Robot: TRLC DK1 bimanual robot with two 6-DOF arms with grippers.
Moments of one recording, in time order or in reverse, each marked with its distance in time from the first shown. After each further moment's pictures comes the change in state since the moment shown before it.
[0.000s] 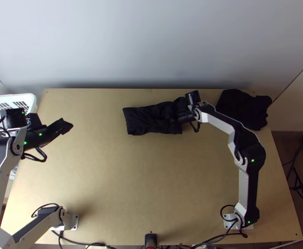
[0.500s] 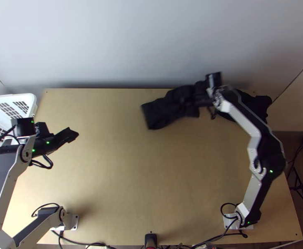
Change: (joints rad) left arm -0.028 -0.041 -0.160 0.075 0.007 0.003; right arm -0.122 -0.203 0.115 -0.151 0.135 -0.111
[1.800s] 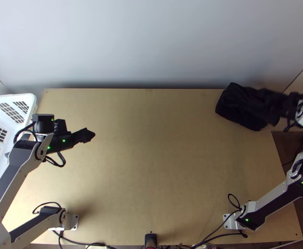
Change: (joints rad) left arm -0.200 0.065 0.003 0.082 0.003 -0.023; right arm -0.765 -0.129 -0.190 0.063 0.024 -0.170
